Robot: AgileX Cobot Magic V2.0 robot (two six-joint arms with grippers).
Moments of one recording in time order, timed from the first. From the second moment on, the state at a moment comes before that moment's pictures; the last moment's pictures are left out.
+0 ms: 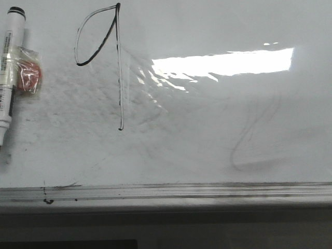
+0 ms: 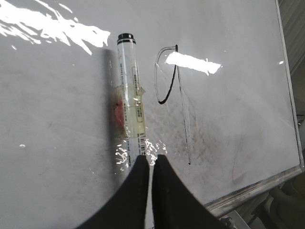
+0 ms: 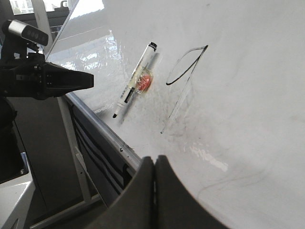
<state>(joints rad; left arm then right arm) -0.89 0.29 -0.01 -0.59 -0.25 0.13 0.88 0.19 -0.20 0.20 0.14 -0.16</state>
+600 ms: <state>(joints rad) -0.61 0.09 -0.01 -0.26 -0.06 0.11 0.88 0.19 -0.20 0.19 0.14 -0.16</state>
